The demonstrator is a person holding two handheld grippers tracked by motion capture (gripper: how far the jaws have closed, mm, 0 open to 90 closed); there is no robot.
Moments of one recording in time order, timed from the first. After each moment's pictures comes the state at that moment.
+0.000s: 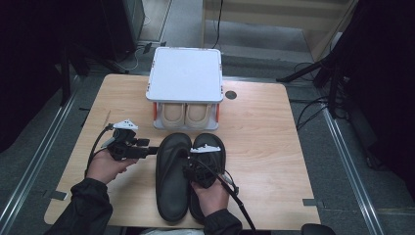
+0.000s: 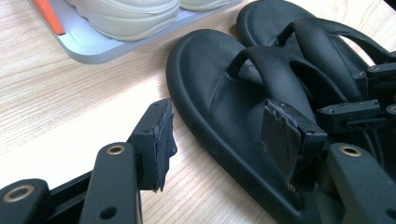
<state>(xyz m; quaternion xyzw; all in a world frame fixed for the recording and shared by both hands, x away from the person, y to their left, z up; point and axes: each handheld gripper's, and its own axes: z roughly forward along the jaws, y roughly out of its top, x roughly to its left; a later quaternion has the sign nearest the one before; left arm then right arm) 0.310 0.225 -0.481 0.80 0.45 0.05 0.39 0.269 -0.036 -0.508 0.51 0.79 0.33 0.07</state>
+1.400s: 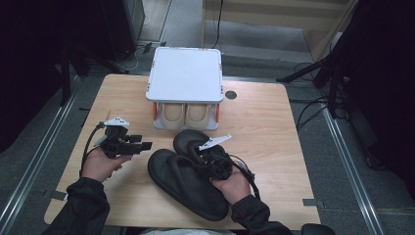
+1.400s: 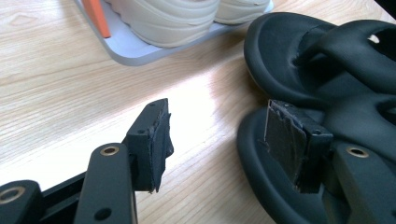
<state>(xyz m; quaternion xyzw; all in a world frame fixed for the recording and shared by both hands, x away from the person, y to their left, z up) 0.312 0.246 -0.480 0.77 0.48 0.07 0.40 0.292 -0.077 -0.482 0.33 0.88 0.34 0.00</state>
